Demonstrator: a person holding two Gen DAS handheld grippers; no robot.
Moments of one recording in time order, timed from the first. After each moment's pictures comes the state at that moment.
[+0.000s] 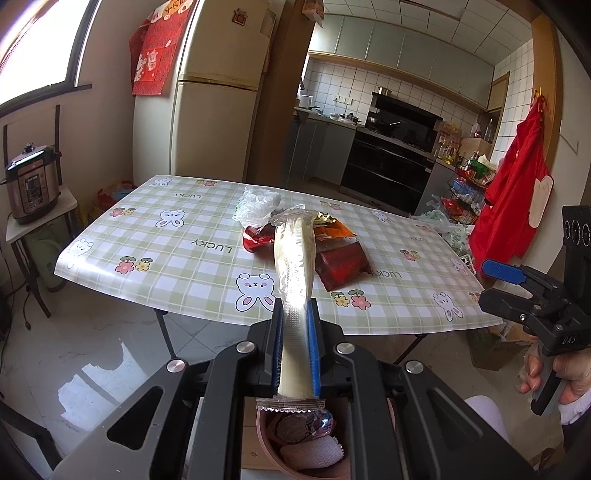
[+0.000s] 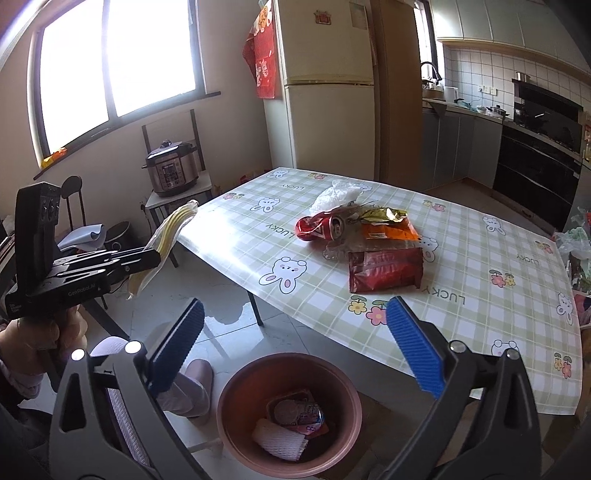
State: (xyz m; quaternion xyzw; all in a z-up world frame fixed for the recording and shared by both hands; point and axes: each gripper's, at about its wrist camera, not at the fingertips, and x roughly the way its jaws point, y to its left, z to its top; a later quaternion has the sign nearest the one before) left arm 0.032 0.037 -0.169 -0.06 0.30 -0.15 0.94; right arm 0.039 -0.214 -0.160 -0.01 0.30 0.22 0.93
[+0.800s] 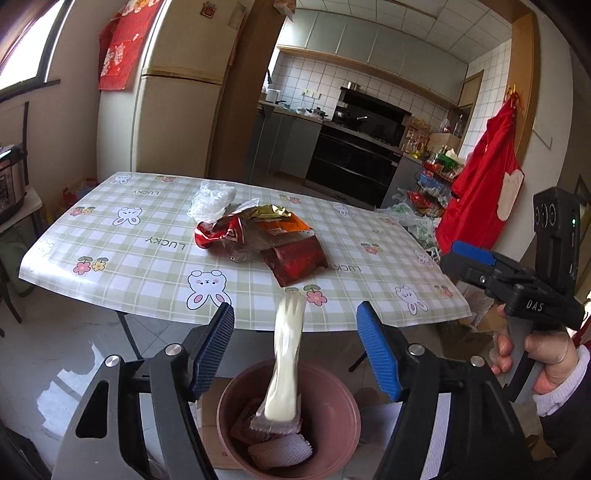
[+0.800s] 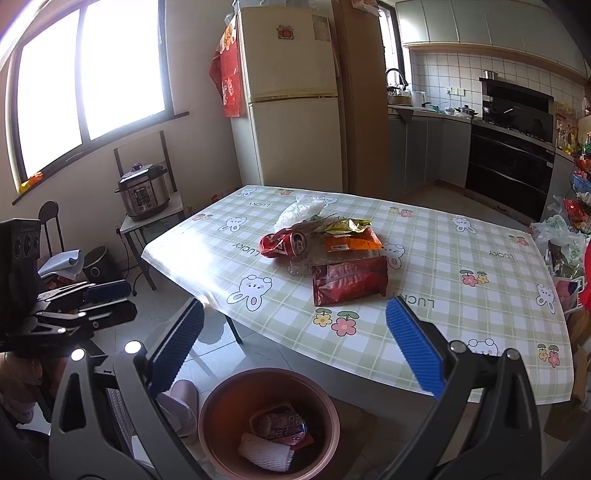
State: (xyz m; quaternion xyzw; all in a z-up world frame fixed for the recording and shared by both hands) left arm 0.032 0.012 -0.169 -0.08 0.30 -0.22 0.93; right arm 0.045 -0.244 -0.158 0.01 0.29 0.17 0.94
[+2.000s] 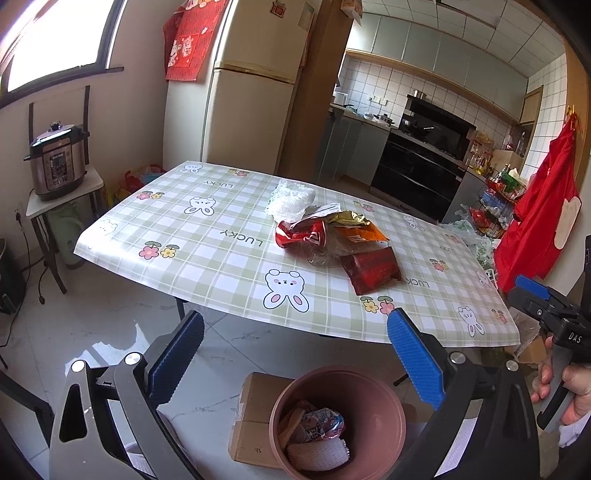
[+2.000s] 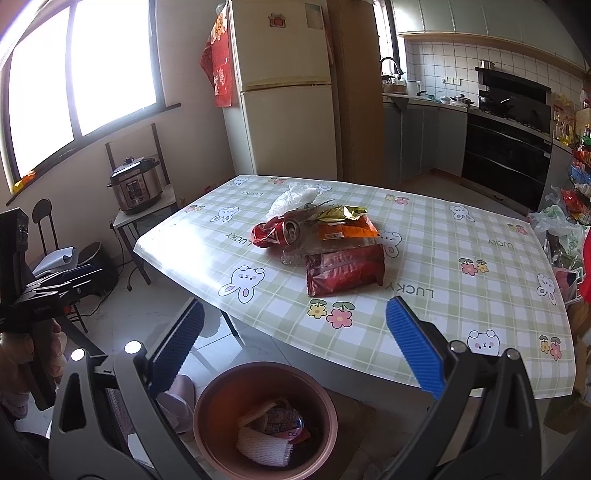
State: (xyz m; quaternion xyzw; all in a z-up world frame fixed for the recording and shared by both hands) left arm 0.050 0.055 -0.174 -0.09 0.32 -0.09 0.94; right arm 0.061 -0.247 -0.173 0.02 0.31 0.16 0.94
